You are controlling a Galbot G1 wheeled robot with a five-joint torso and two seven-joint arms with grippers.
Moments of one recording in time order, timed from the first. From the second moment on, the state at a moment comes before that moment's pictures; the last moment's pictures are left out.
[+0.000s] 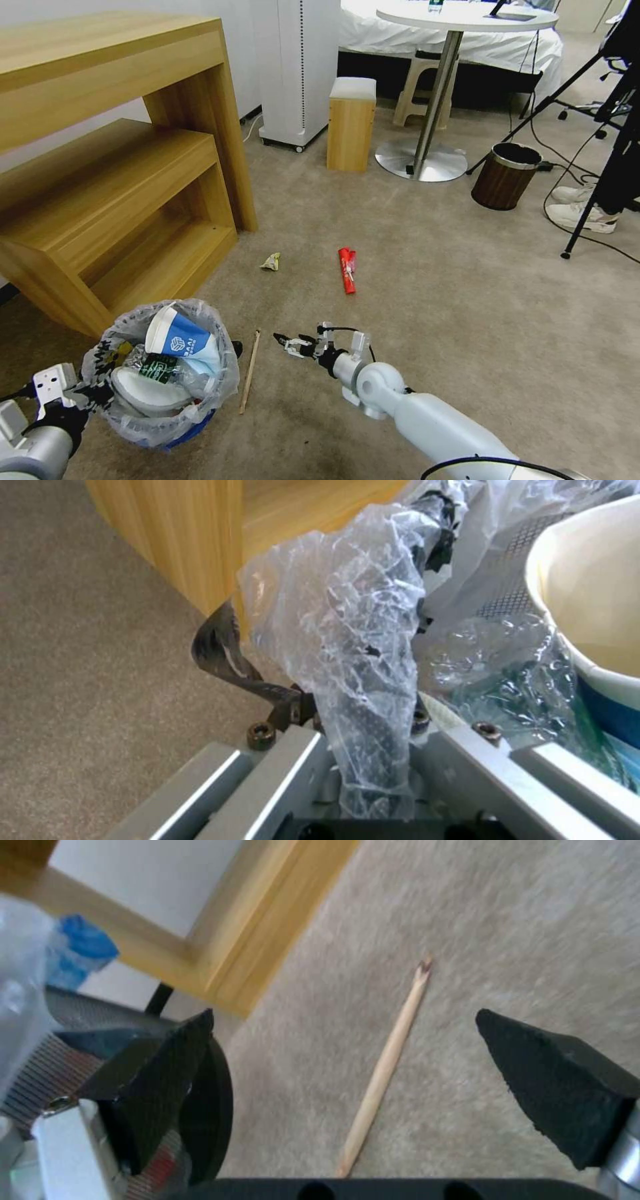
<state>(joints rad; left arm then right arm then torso) 1.81 -1.32 -1.06 -2.34 -0.84 0.62 -0.24 -0.73 1.21 -0.40 1.25 1.24 -0.18 -0.18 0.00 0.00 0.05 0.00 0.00</state>
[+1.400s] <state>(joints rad) 1.84 -1.38 -1.05 -2.37 -0.81 0.62 -0.24 -0.66 1.61 -0.36 0.77 1.04 -0.21 -0.03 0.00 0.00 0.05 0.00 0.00</state>
